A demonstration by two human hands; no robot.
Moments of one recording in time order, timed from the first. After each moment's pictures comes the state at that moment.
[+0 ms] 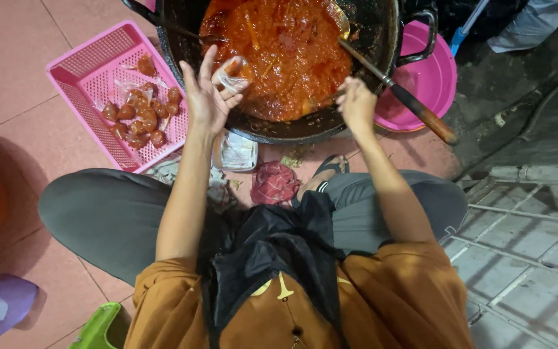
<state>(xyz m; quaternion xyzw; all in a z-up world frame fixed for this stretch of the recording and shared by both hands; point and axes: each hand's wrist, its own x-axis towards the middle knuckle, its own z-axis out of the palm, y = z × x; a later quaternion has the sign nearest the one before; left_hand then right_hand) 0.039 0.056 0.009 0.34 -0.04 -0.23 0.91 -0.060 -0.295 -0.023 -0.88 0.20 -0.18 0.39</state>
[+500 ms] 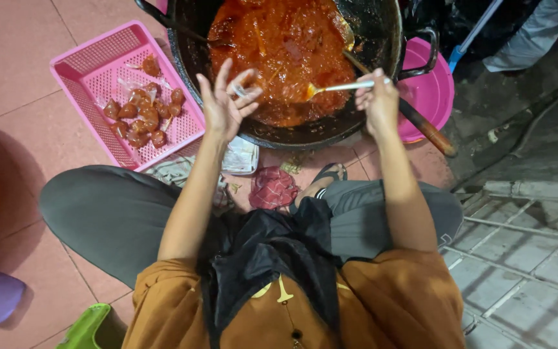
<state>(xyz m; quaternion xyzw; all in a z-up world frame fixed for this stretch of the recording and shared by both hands) 0.031 0.040 -0.019 0.35 -0.03 -0.22 0.91 -0.052 -0.320 0.028 -0.67 0.20 -0.11 0.71</state>
